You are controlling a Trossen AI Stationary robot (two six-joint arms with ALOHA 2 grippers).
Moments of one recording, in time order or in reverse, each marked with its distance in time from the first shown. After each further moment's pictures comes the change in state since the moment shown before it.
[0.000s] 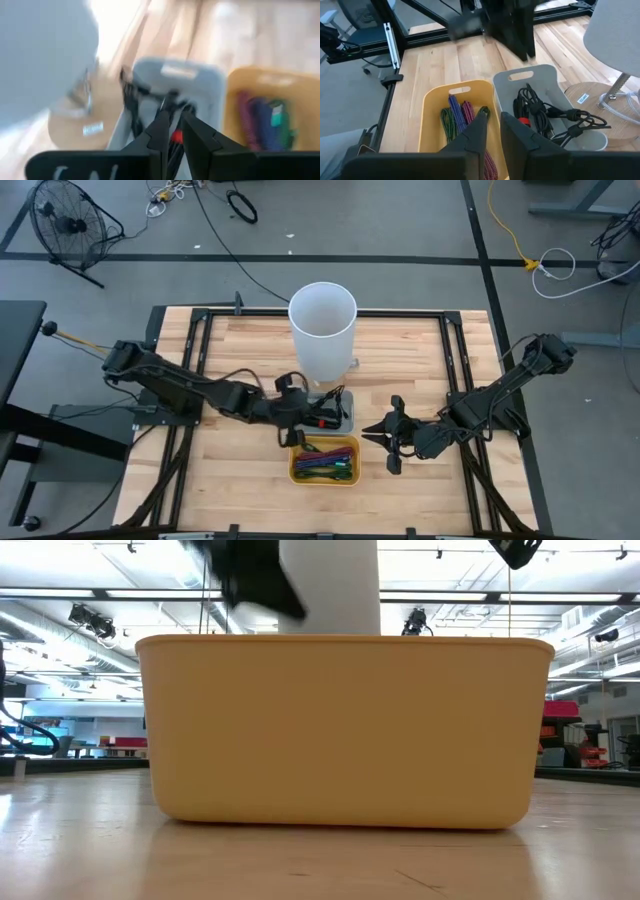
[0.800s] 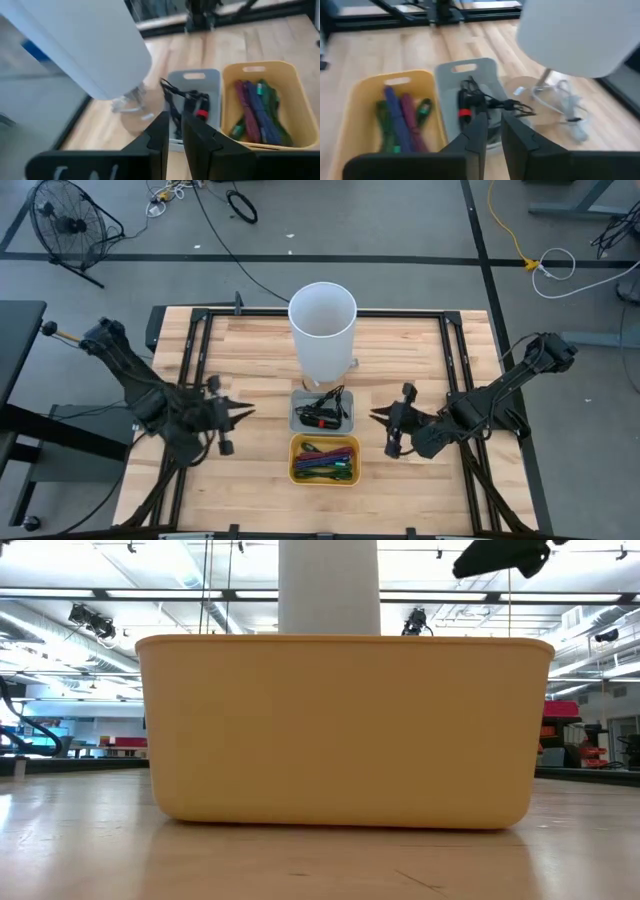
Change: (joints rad) left arm -0.488 -0.442 -0.042 -0.493 -0.531 -0.159; right arm 0.000 -0.024 -0.001 -0.206 0.210 0.012
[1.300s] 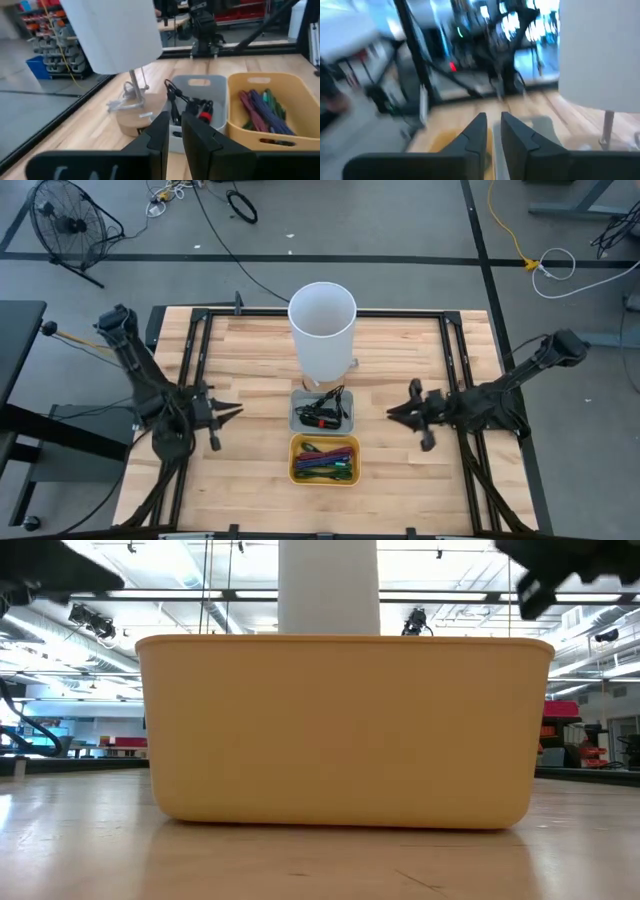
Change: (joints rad) left arm -0.248 -0.310 -0.598 0.429 -0.332 -0.095; right arm -0.067 -0.432 -0.651 1.006 -0.332 -0.332
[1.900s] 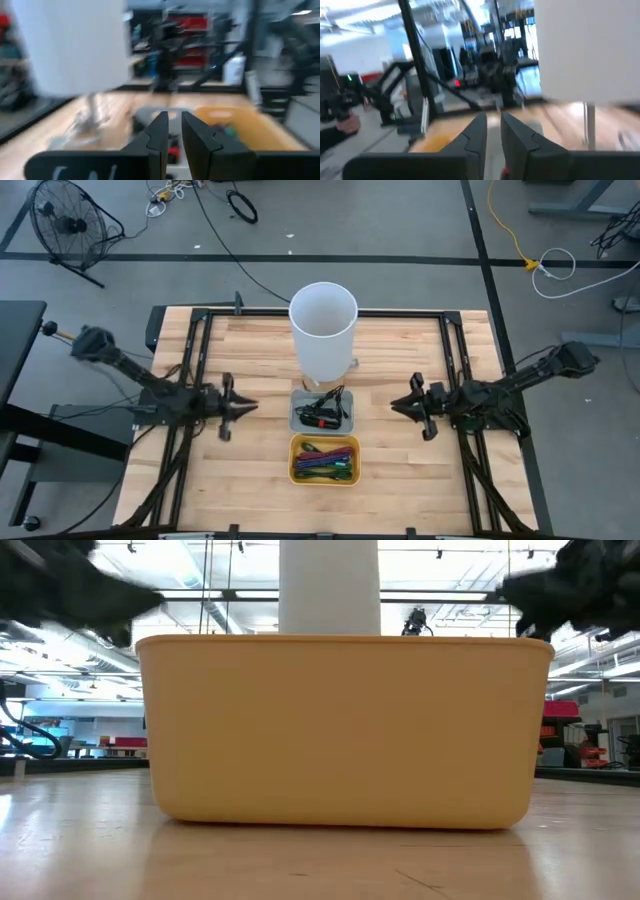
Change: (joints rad) left arm 0.474 -0.158 -0.435 1.065 0.694 0.601; right arm -0.196 -0.135 -0.248 0.223 -0.213 -0.025
